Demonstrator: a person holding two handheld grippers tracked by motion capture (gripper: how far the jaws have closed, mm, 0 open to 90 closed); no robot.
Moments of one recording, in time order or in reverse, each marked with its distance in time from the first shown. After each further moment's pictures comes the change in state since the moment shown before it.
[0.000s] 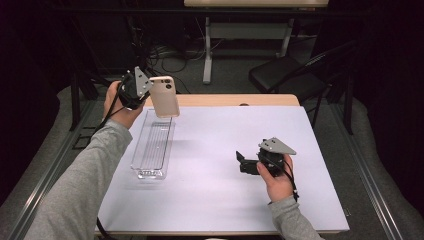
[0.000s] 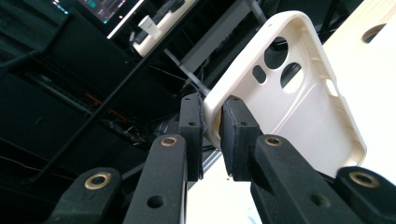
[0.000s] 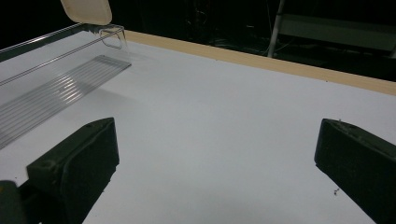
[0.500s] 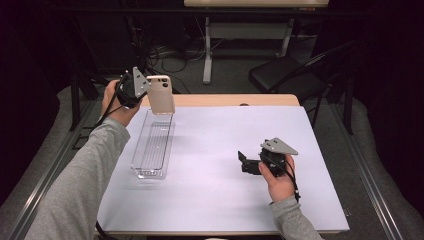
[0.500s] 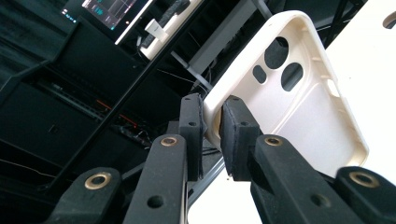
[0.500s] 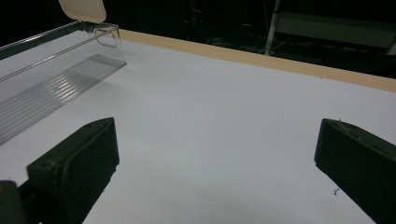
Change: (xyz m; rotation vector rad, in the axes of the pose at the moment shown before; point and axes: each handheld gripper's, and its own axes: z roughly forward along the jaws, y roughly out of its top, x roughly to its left) left arm 0.005 -0.011 0.011 -0.017 0.020 0.034; right arm -0.005 -0.002 -0.001 0.003 -0.011 0.005
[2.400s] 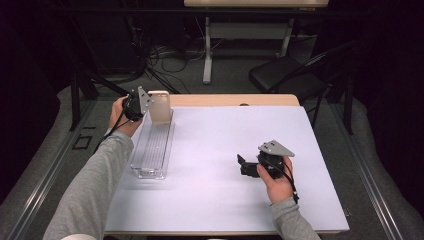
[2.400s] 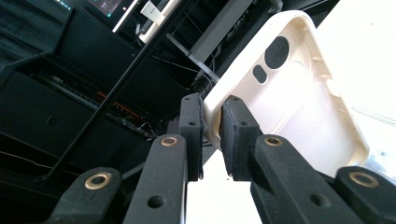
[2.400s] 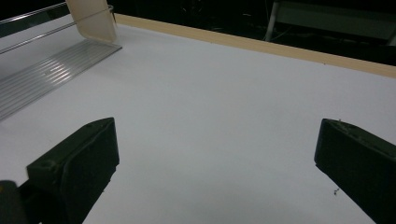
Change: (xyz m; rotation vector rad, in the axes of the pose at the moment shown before) left arm -0.037 -0.064 0.044 0.022 0.037 0.032; right arm 0.001 -0.011 0.006 0.039 -0.008 -0.014
